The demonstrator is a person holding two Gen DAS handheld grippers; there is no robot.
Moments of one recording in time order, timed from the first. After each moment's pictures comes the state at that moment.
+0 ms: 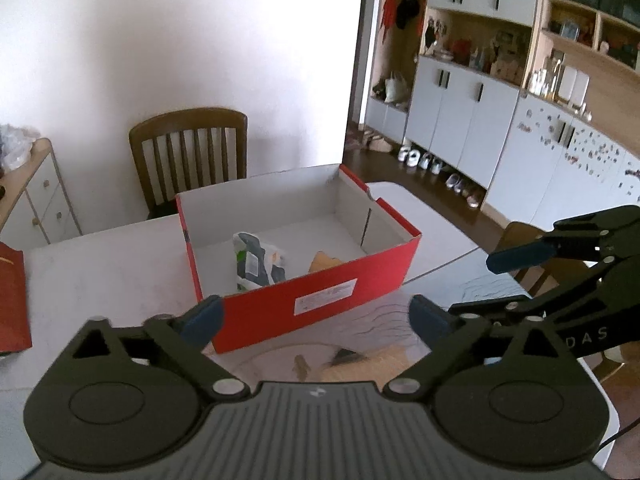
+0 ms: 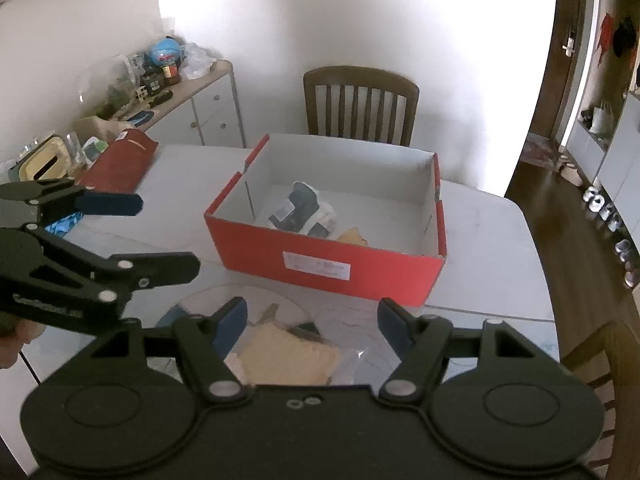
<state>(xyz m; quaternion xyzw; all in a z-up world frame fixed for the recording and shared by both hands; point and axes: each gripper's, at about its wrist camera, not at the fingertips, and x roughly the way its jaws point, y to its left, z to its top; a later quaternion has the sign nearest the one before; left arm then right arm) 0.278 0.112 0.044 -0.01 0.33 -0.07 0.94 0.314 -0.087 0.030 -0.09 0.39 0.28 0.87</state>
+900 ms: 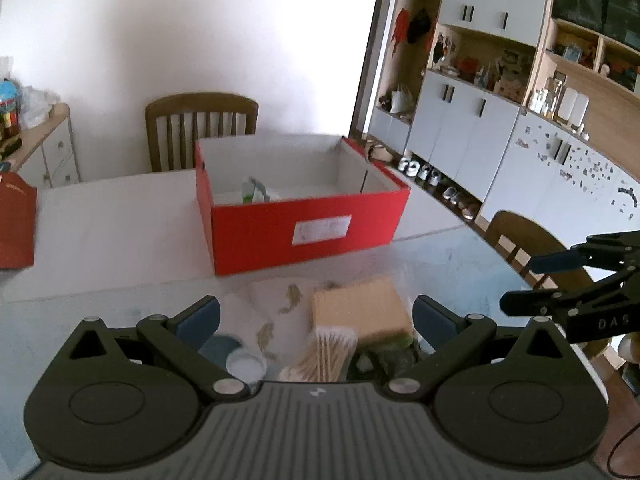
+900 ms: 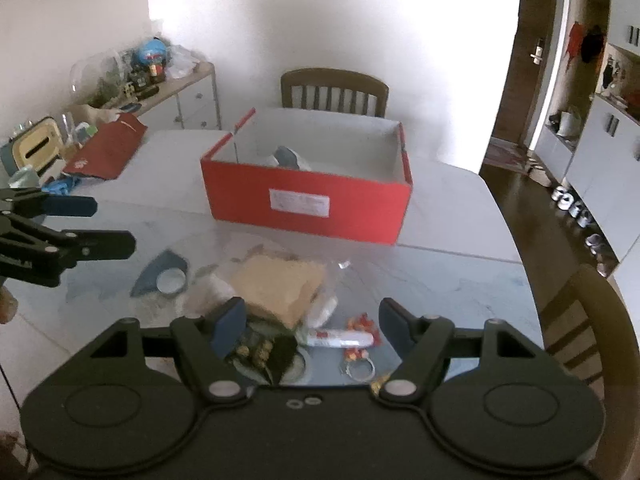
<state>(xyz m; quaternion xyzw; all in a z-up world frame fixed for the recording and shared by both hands) 0.186 0.118 -0.006 -0.05 0.32 -0.06 0.94 0.225 -0.128 -0.007 -0.10 0.37 0.23 0.90</state>
